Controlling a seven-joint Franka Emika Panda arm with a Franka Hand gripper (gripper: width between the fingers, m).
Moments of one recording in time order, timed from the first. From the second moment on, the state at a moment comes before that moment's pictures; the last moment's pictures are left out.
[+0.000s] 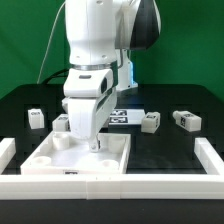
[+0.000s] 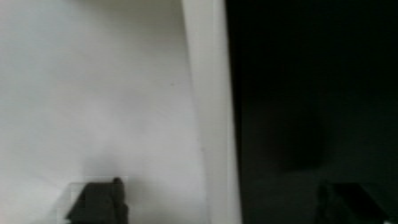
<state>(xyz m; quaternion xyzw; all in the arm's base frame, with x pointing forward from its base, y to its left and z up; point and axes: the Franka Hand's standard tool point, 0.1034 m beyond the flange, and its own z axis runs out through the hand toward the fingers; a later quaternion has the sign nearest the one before) 0.486 -0.039 0.007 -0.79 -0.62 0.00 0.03</state>
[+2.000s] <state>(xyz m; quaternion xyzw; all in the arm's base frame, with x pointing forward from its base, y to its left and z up) 0.494 -0.003 0.007 -0.73 -0.69 0.00 0.02</state>
